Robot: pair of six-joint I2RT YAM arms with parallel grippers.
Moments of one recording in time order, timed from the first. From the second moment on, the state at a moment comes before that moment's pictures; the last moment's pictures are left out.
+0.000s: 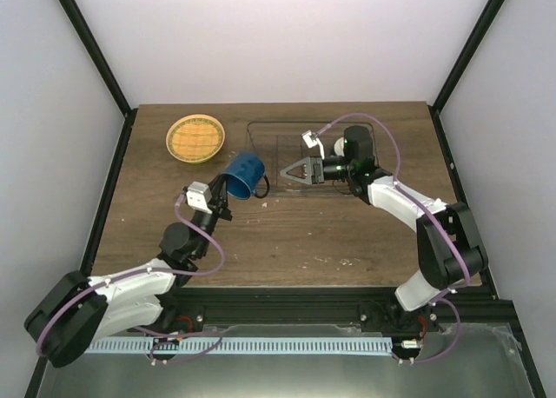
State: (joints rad) left arm -0.71 1.02 0.19 1.10 -0.36 -0.13; right arm 0.39 1.56 0.98 0.31 -1.21 0.67
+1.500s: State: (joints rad) left arm -0.73 1.41 0.28 1.42 -0.31 -0.05; right arm 0.44 1.63 0.99 0.27 -1.23 0.72
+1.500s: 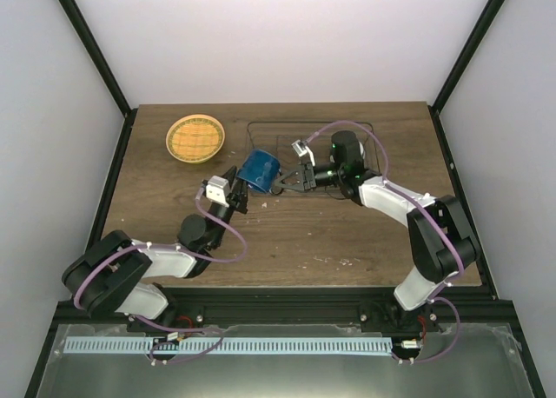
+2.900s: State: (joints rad) left arm -0.73 0.66 0.21 0.57 -0.42 -0.21; right arm 0.26 1.71 1.34 -0.53 -0.26 0.11
